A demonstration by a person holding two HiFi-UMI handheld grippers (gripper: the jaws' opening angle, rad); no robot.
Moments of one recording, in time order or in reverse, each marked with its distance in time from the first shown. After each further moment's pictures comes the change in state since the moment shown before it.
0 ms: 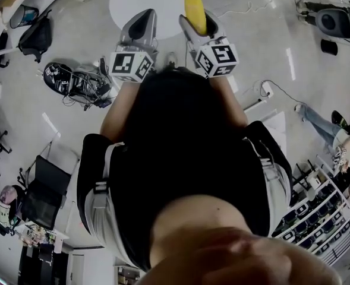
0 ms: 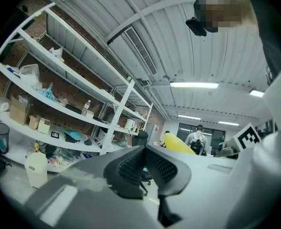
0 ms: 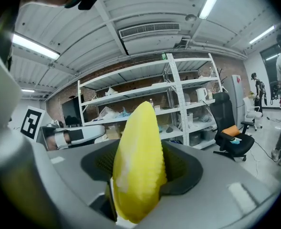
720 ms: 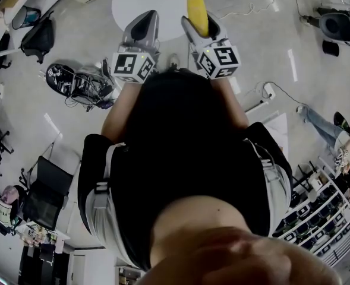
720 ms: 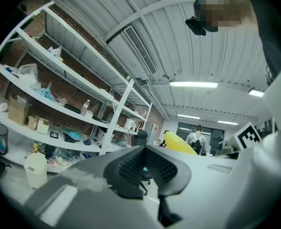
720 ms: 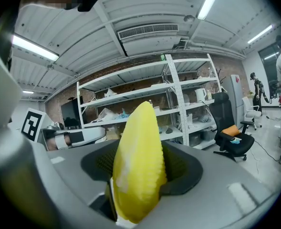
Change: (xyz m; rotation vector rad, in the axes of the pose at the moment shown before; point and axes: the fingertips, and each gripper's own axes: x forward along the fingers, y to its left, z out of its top) left arm 0.005 0.005 -0.001 0.003 0.009 -0.012; right arm 0.005 -0.001 0.002 0.013 -0.014 -0.007
